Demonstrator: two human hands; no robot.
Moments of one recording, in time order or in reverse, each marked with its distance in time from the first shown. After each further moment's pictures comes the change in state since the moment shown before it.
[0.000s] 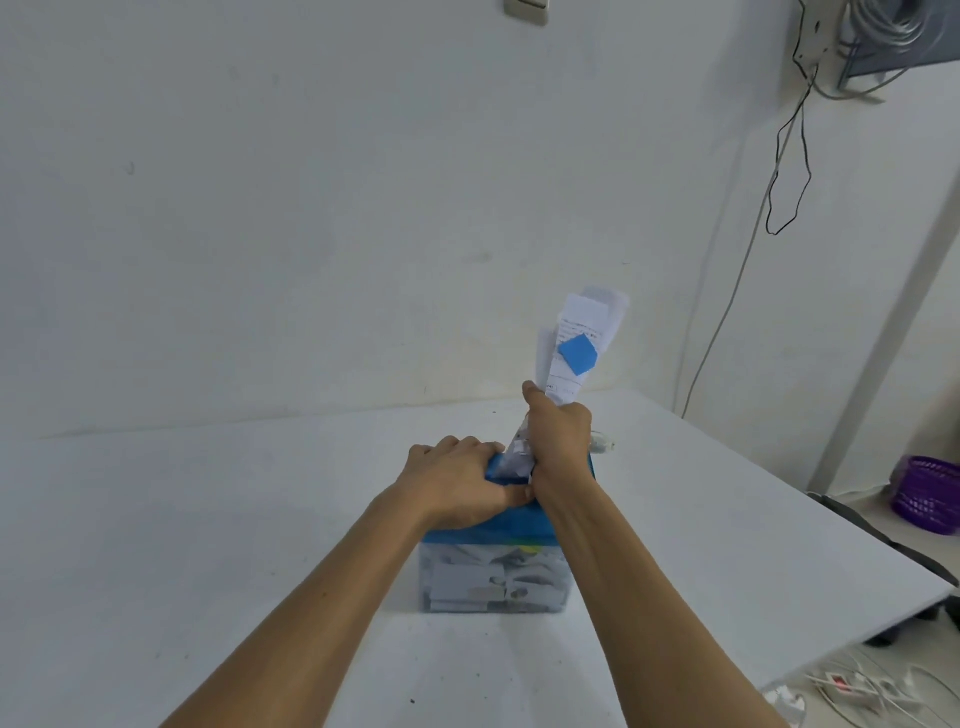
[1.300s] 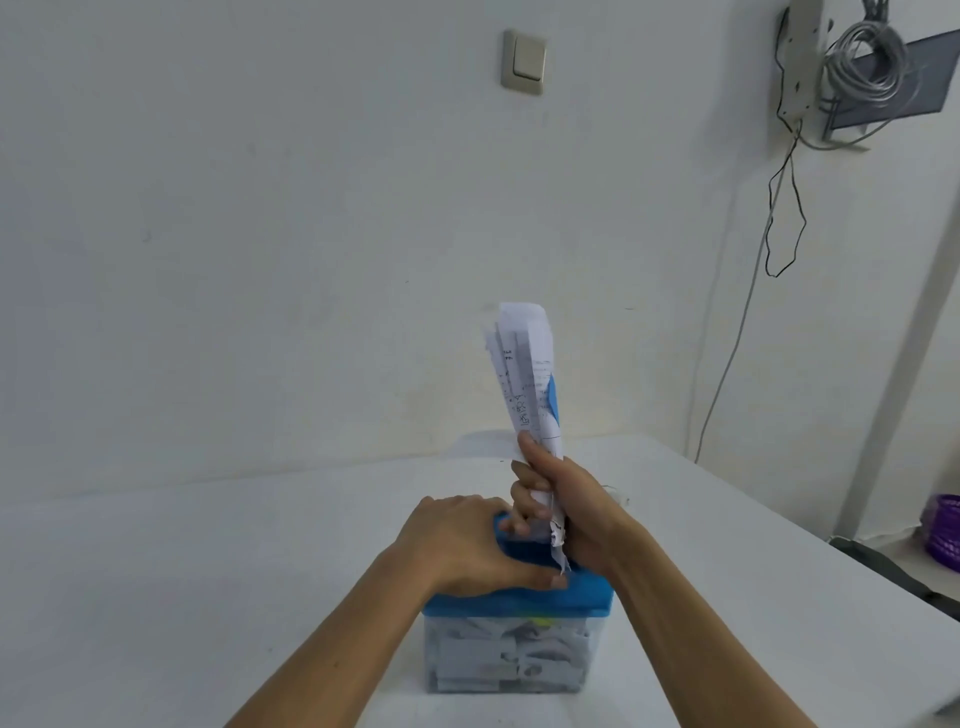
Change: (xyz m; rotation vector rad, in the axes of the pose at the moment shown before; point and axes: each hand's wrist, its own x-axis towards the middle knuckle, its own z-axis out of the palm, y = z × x) left_hand 0.002 0.001 -0.009 0.008 -0.017 0.012; right_hand 0.007 -0.010 -0.031 0.057 -0.772 0.168
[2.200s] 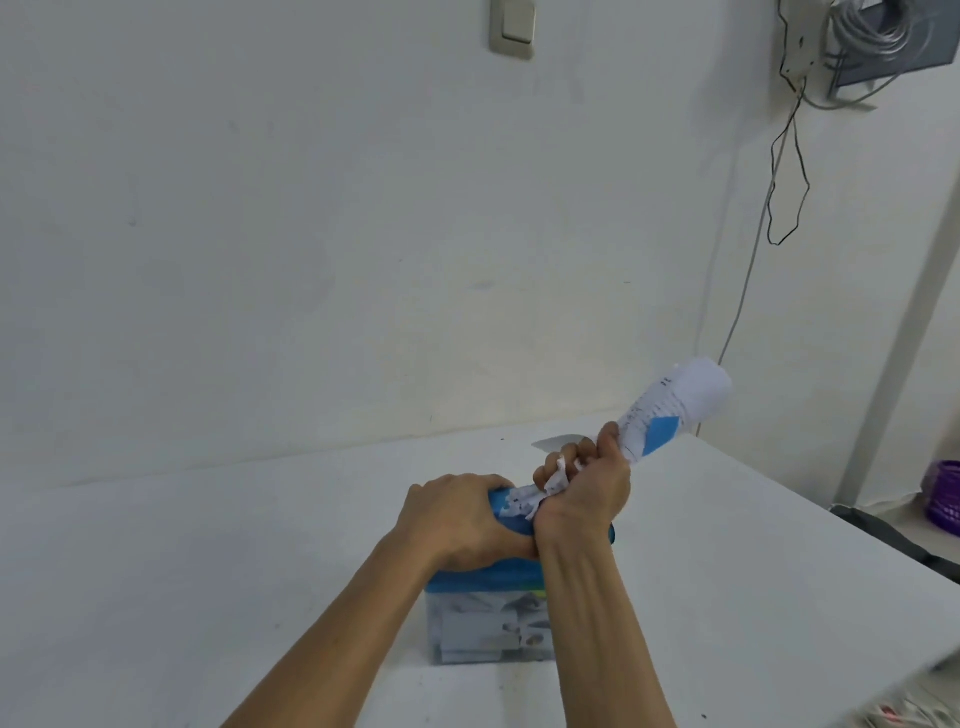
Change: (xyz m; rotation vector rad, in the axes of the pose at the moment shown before) left_hand 0.001 -0.002 0.007 -0.082 0.067 -0.061; right_hand 0.005 0.014 0.022 0.892 0.728 -0.334
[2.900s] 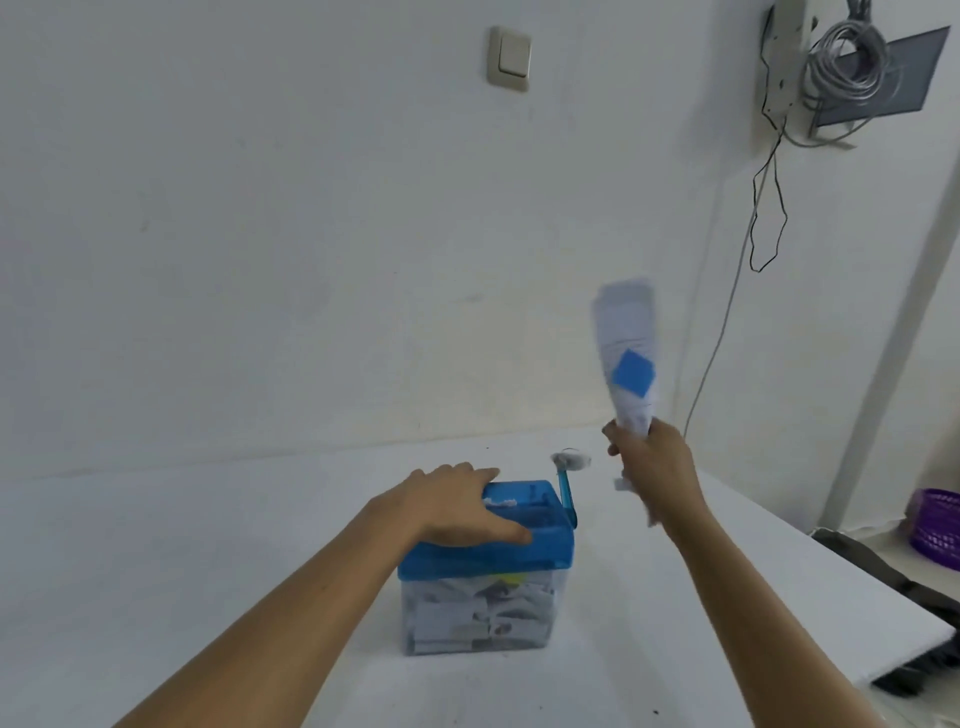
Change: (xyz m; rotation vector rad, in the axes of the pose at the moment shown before) left_hand -0.001 0.019 -0.023 0.128 -0.194 0.032; right_hand 0.036 -0.112 -0.020 -1.576 -0.186 -0.474
